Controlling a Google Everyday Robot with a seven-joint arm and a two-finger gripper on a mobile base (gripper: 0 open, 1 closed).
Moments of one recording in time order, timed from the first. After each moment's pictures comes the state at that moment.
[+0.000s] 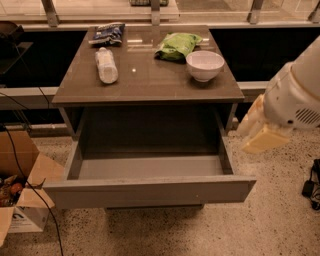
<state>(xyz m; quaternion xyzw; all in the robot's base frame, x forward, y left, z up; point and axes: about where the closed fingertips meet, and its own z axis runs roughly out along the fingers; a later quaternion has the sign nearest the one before) 0.417 -0.181 0.918 -0.62 0.77 0.04 0.16</state>
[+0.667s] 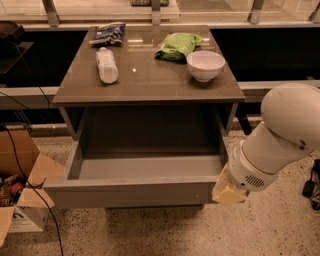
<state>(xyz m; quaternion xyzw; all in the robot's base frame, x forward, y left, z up) 0.382 -0.154 0.760 -0.58 0.80 0.13 0.09</state>
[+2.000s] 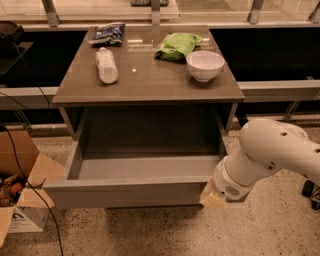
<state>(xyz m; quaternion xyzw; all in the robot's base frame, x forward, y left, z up) 0.415 -0.141 0.669 -0.56 0.81 0.14 0.11</state>
